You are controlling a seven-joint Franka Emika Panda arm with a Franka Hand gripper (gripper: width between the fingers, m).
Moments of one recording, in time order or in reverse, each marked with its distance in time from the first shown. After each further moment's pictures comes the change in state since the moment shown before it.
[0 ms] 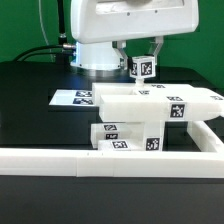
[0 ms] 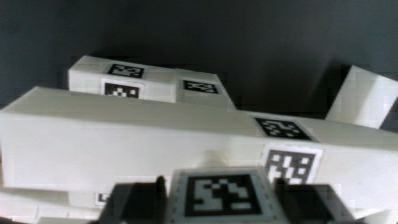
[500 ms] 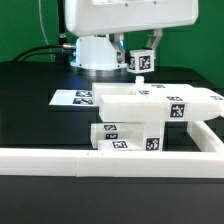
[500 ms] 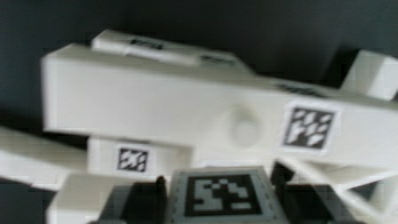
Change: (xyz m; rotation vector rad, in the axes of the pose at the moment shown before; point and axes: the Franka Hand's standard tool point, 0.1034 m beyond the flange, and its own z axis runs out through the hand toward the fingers) arm 0.021 0.026 -0.012 -0.004 -0.007 -0.030
